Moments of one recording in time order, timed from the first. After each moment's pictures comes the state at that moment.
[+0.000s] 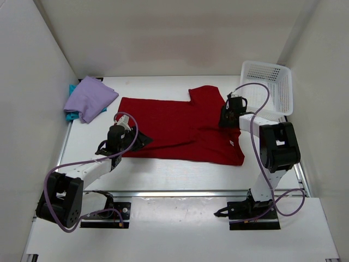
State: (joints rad) left arm -0.30 1.21 0.43 0.26 0.30 -0.84; right arm 0.16 1.79 1.05 -0.11 0.00 0.26
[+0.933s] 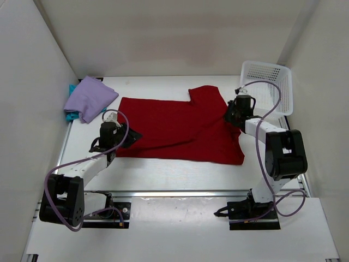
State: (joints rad) left arm -0.17 1.21 0.48 0.17 0.24 -0.81; right arm 0.11 1.67 0.95 0.09 -0.05 0.29
